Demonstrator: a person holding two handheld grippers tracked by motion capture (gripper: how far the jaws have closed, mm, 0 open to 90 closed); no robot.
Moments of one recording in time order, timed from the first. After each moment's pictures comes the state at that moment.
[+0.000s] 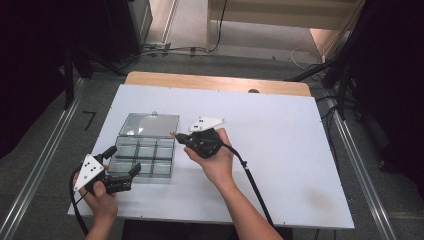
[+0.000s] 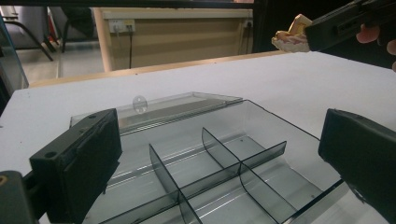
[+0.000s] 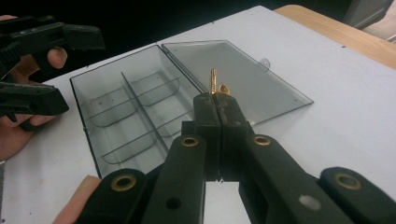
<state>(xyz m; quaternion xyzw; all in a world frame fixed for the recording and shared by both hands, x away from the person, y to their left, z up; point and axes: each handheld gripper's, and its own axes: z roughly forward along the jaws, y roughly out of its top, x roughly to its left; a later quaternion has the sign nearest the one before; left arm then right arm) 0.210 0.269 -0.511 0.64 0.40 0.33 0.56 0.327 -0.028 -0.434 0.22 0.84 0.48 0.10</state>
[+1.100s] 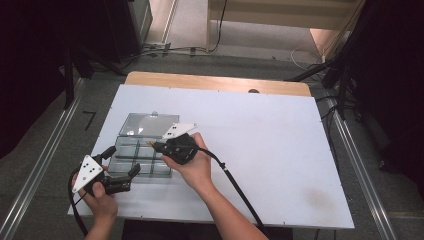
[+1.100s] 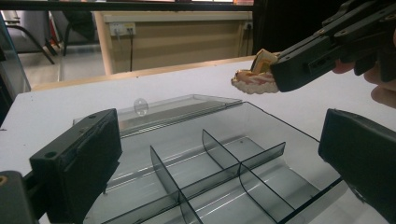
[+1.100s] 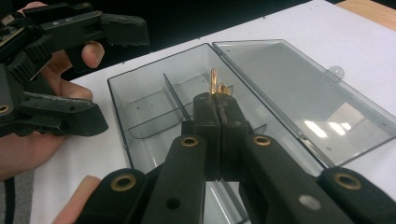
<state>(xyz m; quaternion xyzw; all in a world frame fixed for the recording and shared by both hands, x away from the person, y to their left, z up) 0.207 0.269 -0.509 0.64 0.40 0.34 0.57 0.314 0.029 -0.449 0.18 0.86 0.47 0.06</state>
